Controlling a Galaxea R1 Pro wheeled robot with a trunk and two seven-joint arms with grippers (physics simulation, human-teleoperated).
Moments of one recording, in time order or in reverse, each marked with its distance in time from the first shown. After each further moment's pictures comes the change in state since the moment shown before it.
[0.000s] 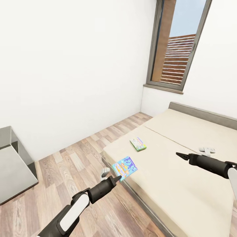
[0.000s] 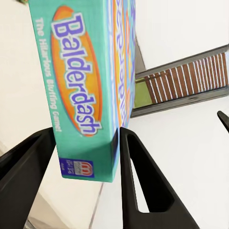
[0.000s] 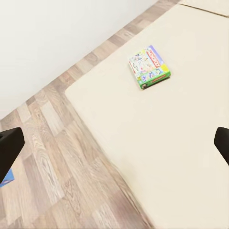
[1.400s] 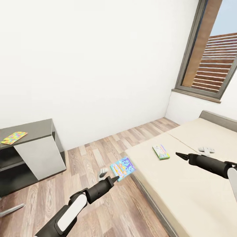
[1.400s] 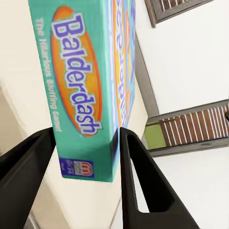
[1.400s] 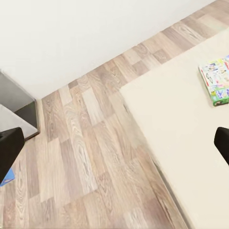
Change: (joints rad) left arm 0.001 0.023 0.002 0.002 -0.001 -0.001 0.000; right arm 0.000 0.001 0.004 0.000 -0.004 0.000 0.000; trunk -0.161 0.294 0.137
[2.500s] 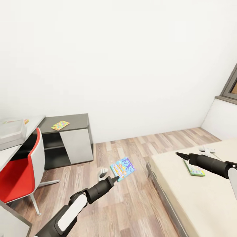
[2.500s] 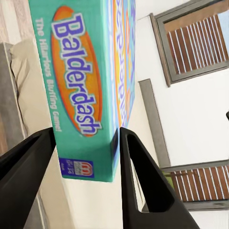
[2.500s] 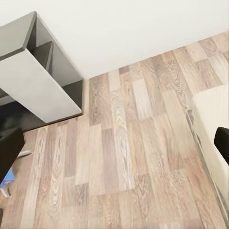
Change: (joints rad) left arm 0.000 -0.001 0.000 0.004 0.001 0.001 0.001; right arm 0.000 0.000 -0.006 0.000 0.000 -0.001 0.000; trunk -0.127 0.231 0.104
